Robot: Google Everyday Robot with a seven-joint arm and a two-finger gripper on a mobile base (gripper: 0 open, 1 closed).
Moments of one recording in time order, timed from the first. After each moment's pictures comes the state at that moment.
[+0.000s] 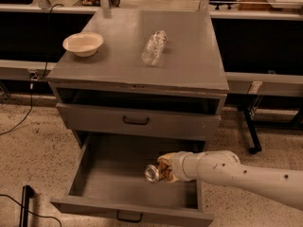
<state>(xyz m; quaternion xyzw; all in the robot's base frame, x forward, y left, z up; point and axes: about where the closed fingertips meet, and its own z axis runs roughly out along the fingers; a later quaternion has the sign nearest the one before) 0.526 -0.054 0.515 -0.79 0.48 -0.04 0.38</state>
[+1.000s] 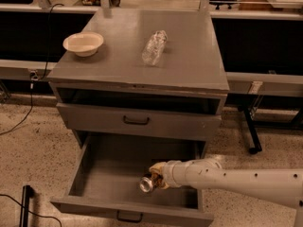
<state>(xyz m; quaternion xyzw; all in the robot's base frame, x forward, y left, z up) 0.536 -0.023 0.422 -0.83 0.41 -0.04 0.38</state>
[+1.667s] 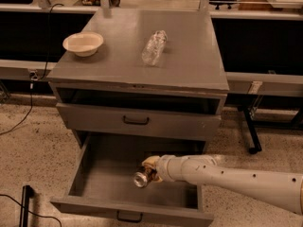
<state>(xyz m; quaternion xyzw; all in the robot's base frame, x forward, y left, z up) 0.553 0.006 0.444 -0.83 0.36 -0.05 0.42</state>
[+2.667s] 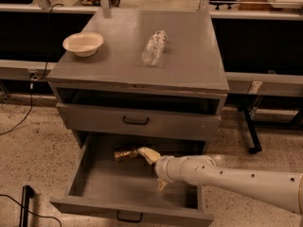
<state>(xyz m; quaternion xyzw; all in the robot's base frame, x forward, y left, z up) 0.551 0.010 0.442 -0.83 0.36 -0.05 0.42</state>
